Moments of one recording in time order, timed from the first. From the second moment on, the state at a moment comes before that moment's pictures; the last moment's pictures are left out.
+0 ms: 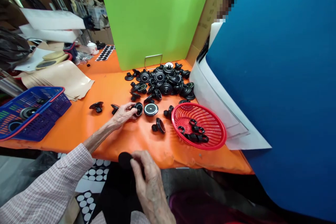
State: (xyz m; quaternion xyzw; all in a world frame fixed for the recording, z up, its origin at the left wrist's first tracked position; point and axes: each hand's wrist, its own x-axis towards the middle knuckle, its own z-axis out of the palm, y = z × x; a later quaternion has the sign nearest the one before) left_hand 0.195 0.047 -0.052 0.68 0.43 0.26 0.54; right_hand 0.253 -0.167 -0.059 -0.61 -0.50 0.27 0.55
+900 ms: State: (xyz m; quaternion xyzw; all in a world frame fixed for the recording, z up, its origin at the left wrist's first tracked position) left_hand 0.097 -0.058 -0.050 0.41 0.33 0.30 0.80; right_hand 0.243 -0.135 -0.055 -0.60 -0.32 0.39 0.62
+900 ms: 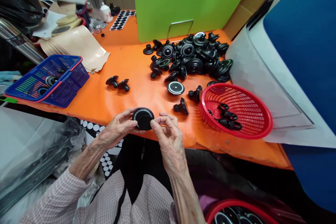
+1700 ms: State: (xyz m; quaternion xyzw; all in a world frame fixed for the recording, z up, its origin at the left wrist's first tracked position) left_hand 0.098 -0.064 -0.052 0.41 0.33 0.30 0.80; right_hand 0.219 -0.128 -0.069 -0.63 -0.29 0.32 0.65
